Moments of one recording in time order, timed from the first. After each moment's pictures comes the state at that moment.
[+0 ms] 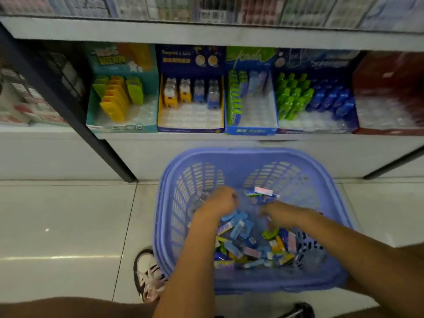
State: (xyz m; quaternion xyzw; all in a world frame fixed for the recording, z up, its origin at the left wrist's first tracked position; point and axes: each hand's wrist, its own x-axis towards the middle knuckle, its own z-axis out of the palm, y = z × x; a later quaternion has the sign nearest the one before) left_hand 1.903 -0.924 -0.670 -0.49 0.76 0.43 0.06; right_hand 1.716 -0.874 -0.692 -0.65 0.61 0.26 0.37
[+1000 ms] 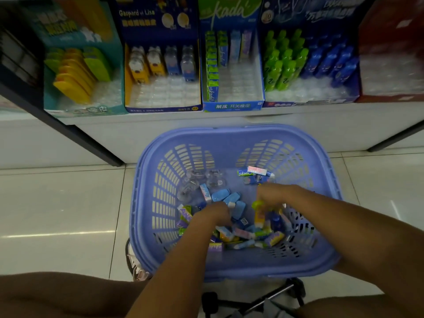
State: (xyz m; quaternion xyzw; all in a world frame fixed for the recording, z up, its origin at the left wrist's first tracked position) left_hand 1.880 -0.887 -0.764 -0.43 0.75 0.40 0.31; right_hand 1.682 -0.884 -0.753 -0.66 0.54 0.29 0.43
